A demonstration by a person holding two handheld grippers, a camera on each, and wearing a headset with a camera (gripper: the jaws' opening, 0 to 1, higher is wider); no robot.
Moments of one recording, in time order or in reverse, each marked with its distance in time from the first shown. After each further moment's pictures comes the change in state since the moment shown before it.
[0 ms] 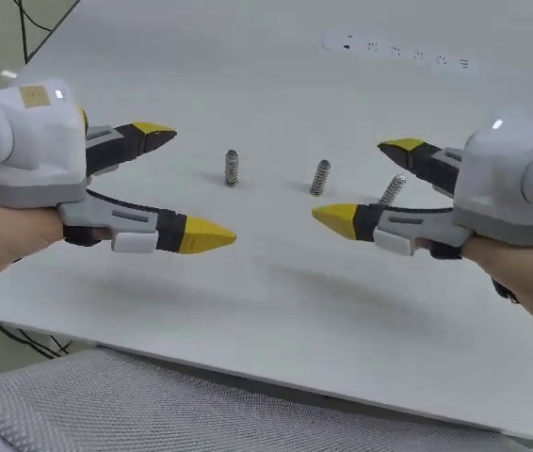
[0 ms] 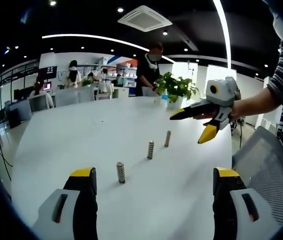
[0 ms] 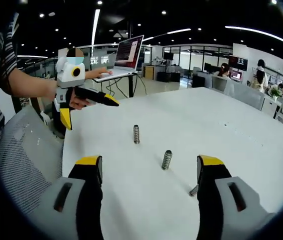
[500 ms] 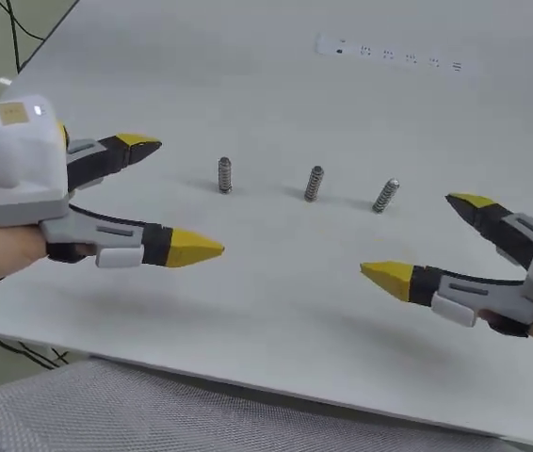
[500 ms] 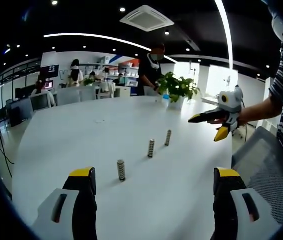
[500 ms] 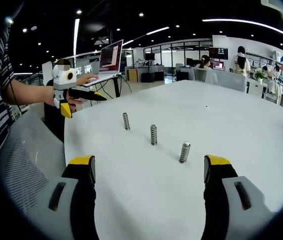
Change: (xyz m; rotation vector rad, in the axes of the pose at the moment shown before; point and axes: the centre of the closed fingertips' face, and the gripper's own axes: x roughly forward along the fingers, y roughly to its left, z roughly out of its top) left arm -0.005 -0.003 -0.001 -0.009 0.004 0.012; right arm -0.056 -0.012 -0.042 0.155 -0.018 -0.103
